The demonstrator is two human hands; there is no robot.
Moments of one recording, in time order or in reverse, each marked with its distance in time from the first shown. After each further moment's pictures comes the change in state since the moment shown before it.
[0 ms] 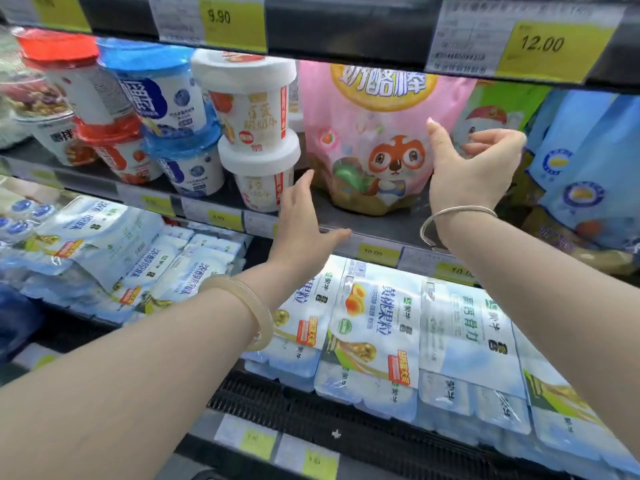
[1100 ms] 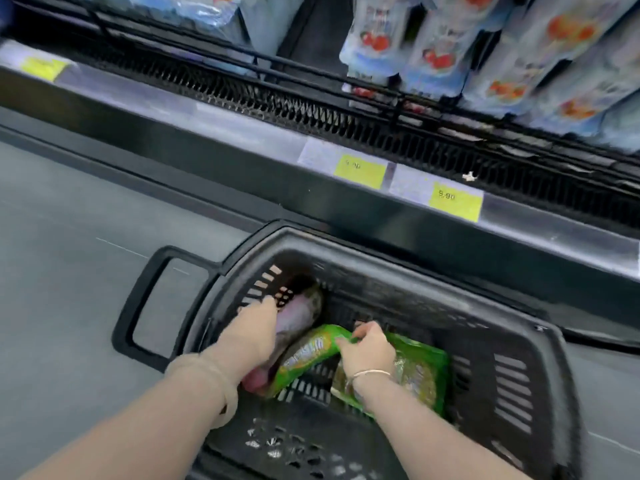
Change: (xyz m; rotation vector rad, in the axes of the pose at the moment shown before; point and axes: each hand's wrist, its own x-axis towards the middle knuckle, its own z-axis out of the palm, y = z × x) left_hand -0.388 -0.349 -0.024 0.836 -0.918 -0.679; right_hand -0.537 0.249 -0.126 -0.849 -0.957 0.967
